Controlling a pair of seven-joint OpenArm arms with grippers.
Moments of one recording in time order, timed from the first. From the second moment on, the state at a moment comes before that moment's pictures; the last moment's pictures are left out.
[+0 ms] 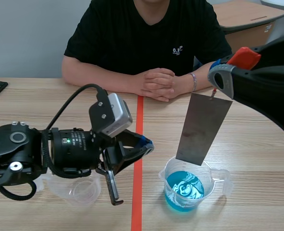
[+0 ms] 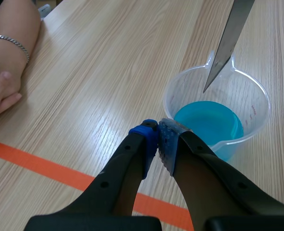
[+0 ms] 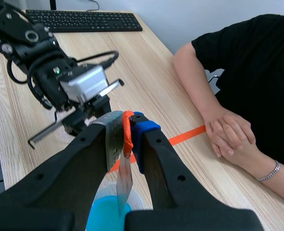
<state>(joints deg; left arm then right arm) -11.8 -36.8 52.2 88.2 -15.0 -23.2 -10.1 -38.4 39.9 19.5 133.6 29.9 45.4 -5.1</state>
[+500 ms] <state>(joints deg) -1.6 -56.9 47.3 98.6 -20.0 -22.9 -15.9 -38.4 39.9 19.5 133.6 29.9 45.4 -5.1</state>
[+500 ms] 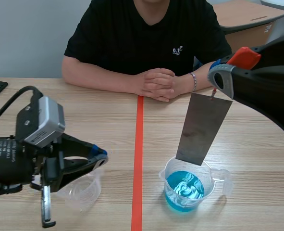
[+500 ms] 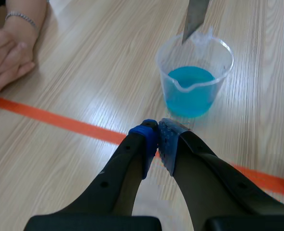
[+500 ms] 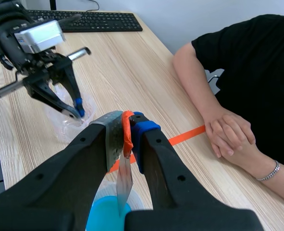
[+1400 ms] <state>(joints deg) 66.0 -54.7 -5.6 98.6 -21.6 -9.0 -23.1 -38.2 39.9 19.5 133.6 29.9 45.4 -5.1</state>
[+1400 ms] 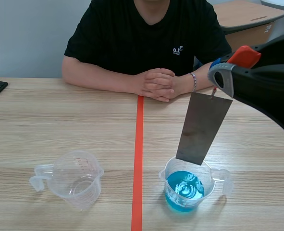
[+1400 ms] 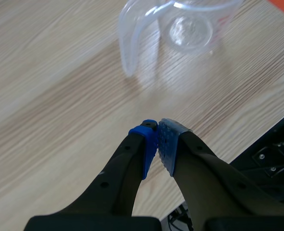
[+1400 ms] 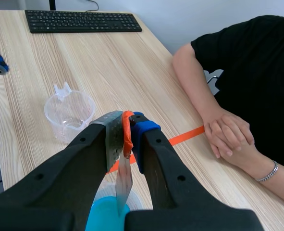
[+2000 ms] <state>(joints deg) 71.7 -33.0 -7.1 92.3 -21.1 -8.7 -17.7 -28.4 39.9 10.7 133.6 29.9 44.5 -7.5</state>
